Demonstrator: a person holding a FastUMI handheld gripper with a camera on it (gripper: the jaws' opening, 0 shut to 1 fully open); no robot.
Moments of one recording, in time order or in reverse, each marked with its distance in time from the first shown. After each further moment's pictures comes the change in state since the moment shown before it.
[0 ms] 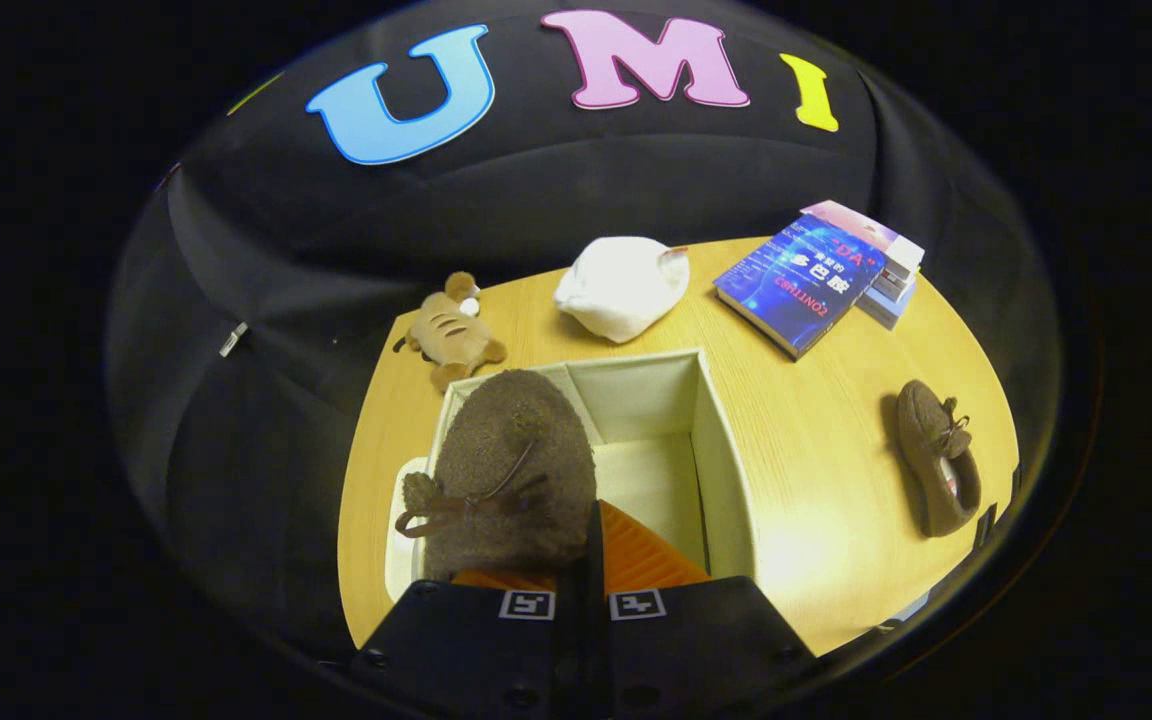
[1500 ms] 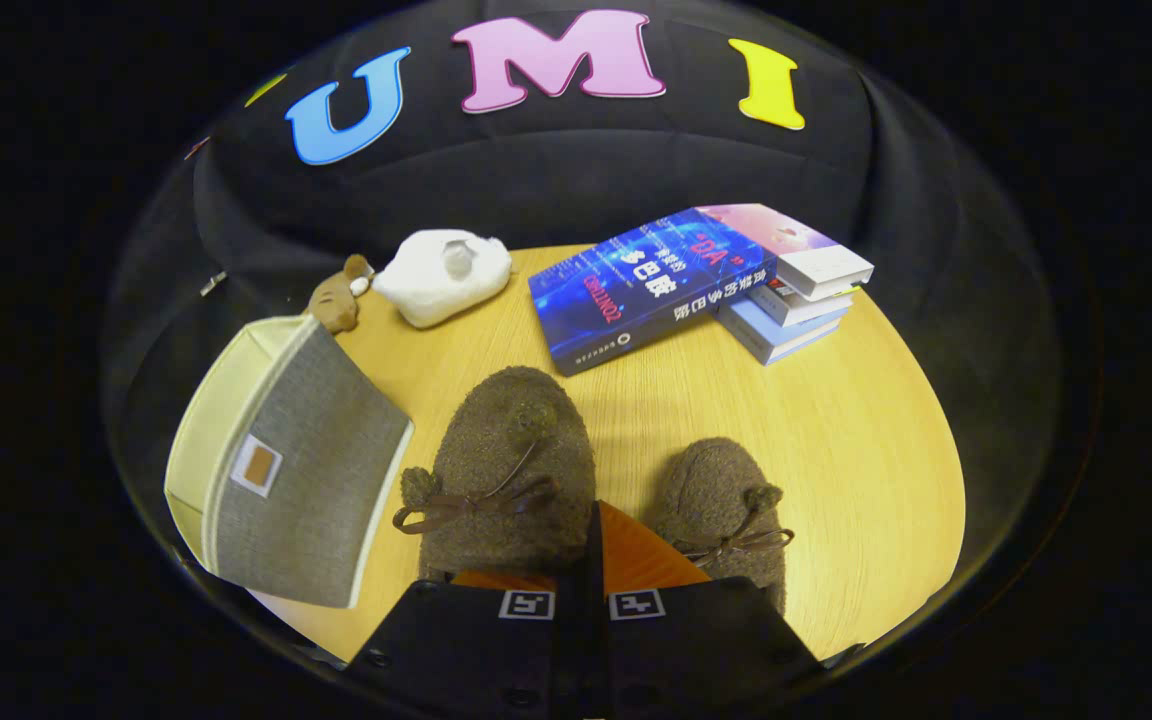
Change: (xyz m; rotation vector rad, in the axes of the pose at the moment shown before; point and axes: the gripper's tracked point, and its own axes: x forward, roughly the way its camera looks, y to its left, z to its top) arm 0.003 -0.304 0.046 -0.197 -0.079 0.032
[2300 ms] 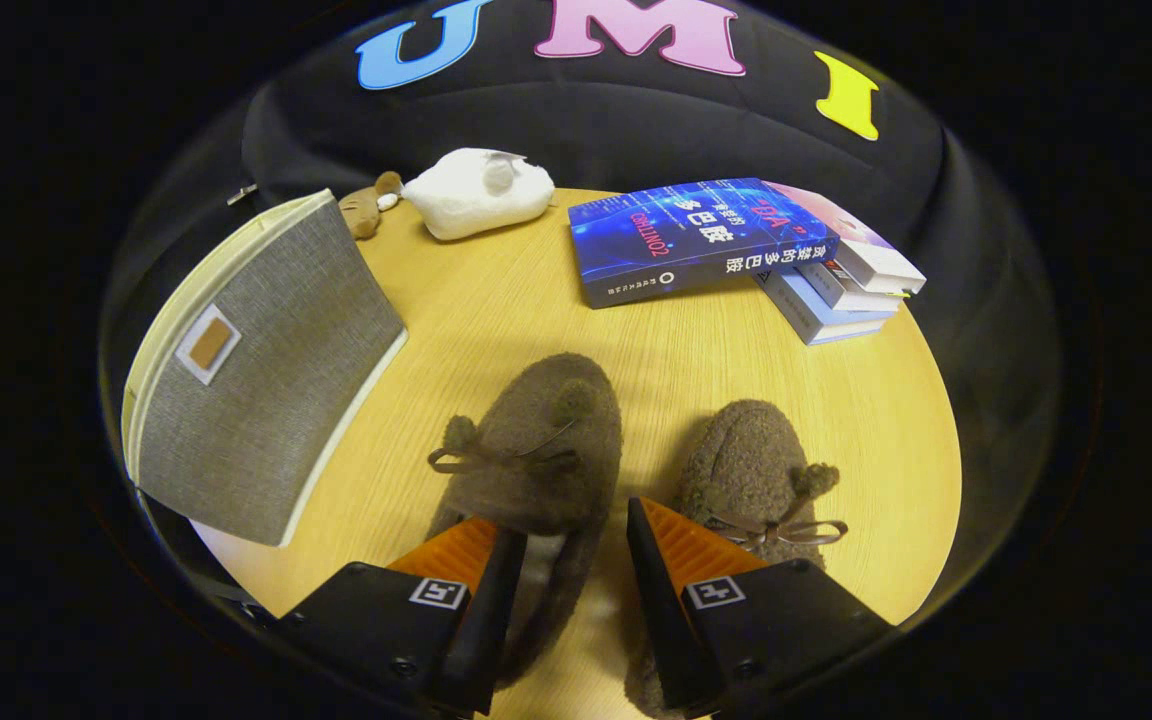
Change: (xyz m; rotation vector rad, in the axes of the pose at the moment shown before) arm 0.051 -0.002 -0.073 -0.236 0.125 0.021
